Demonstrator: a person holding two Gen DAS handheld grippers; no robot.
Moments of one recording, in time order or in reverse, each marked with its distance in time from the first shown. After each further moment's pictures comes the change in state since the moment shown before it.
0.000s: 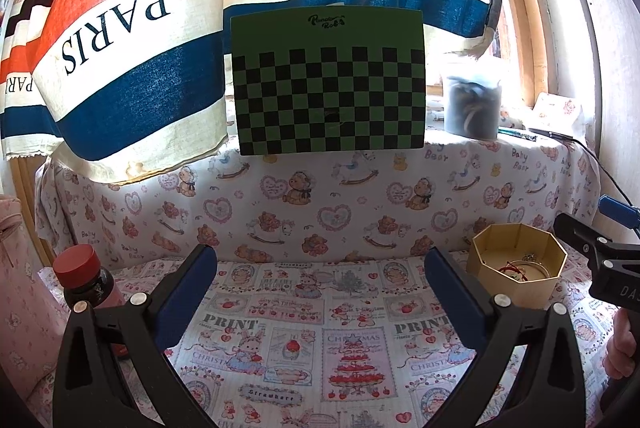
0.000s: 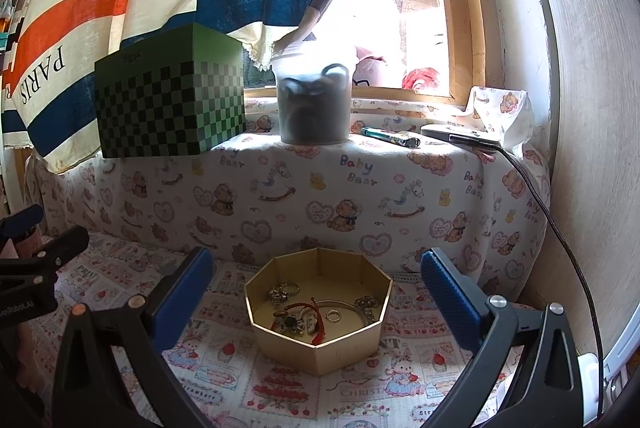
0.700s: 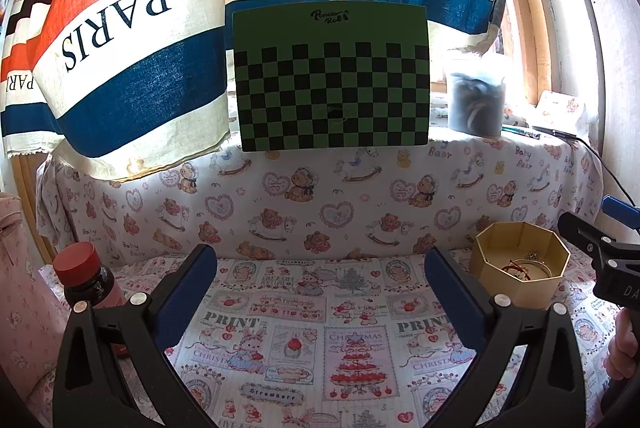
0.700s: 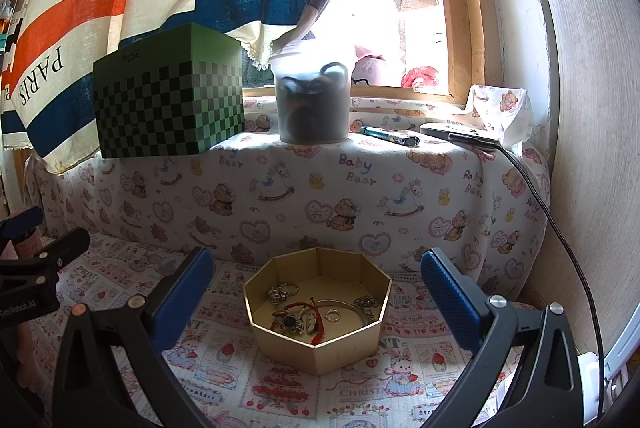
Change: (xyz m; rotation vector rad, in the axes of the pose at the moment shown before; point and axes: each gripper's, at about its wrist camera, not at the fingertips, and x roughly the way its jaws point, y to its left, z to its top) left arm 0.003 0.001 0.000 -0.004 0.012 0.002; right arm 0.000 0.000 0.000 0.000 0.001 0.001
